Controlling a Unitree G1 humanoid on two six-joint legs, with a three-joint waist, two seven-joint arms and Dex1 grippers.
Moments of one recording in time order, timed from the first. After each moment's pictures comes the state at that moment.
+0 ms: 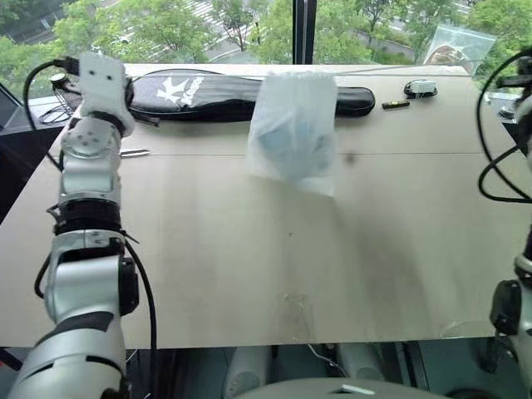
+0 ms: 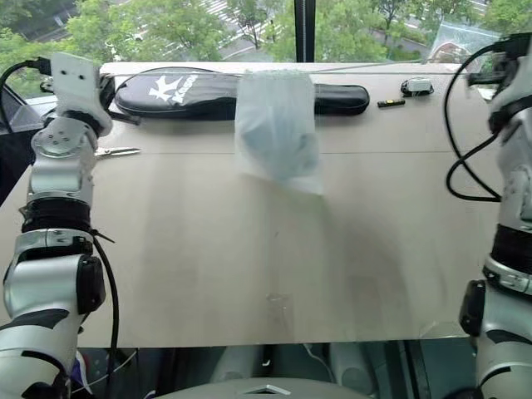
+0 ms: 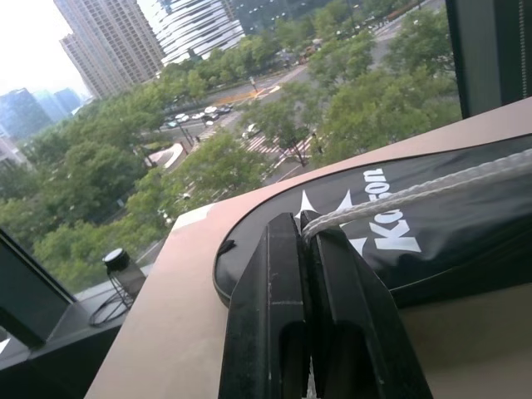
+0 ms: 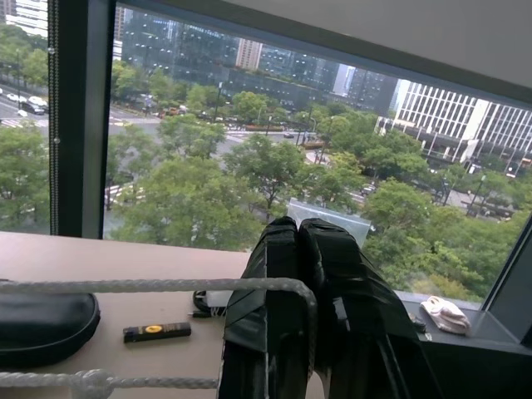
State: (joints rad) left arm -0.96 0.72 0.15 0.78 -0.05 0.04 -0.23; right arm -0.76 -0.67 -0.36 -0.04 0.24 0.56 0.09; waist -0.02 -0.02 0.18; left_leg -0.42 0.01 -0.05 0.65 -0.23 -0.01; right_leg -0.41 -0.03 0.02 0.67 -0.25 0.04
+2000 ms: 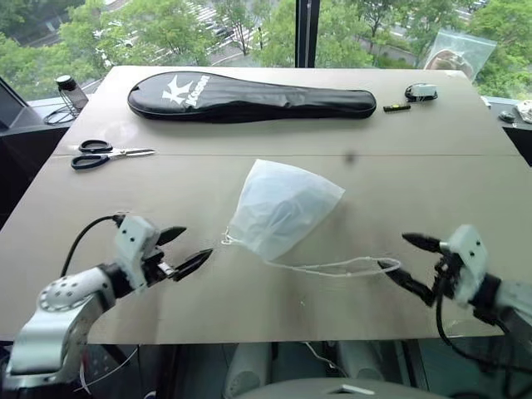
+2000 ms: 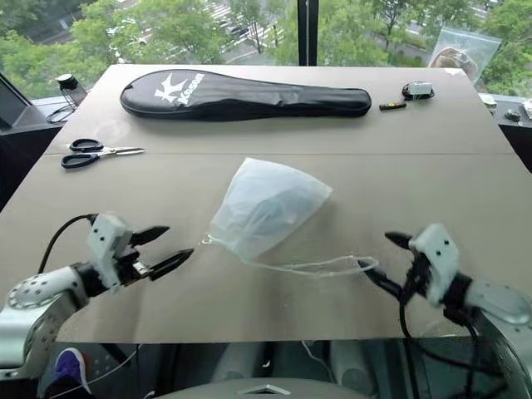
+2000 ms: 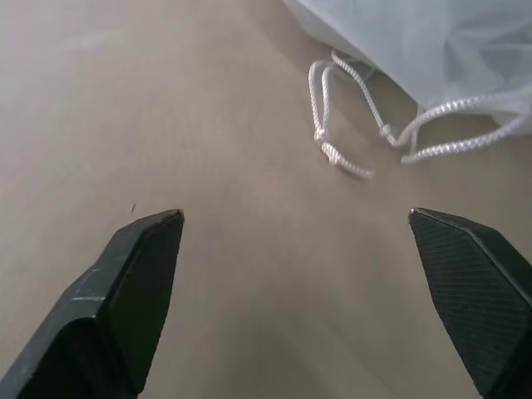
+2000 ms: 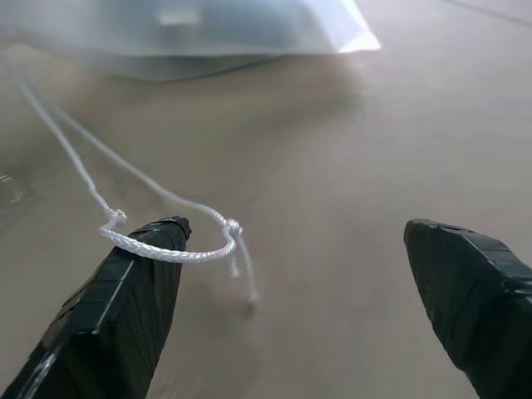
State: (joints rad) left arm 0.29 0.74 0.39 -0.33 -0.51 0.45 -0.84; right arm 0.39 -0.69 -0.29 -0.67 0.55 0.53 0.76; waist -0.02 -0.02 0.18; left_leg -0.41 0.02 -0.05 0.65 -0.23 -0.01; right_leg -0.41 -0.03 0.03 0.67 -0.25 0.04
